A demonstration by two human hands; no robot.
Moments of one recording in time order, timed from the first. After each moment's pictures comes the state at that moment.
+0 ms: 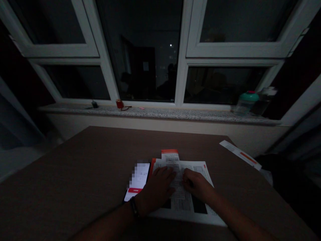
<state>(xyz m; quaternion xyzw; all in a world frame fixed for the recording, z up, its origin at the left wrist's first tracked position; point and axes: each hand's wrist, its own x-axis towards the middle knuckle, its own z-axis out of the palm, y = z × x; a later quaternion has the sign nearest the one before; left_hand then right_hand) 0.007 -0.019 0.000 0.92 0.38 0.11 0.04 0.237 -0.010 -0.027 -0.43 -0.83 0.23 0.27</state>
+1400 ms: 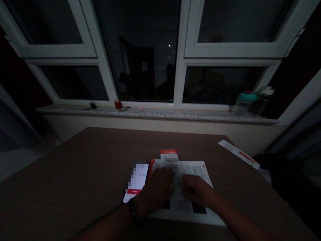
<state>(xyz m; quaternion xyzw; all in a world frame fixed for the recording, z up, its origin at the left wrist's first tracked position) 0.005 -0.018 -0.003 0.92 0.38 0.11 0.04 0.240 -0.019 -0.027 -0.35 -0.87 0.21 0.27</state>
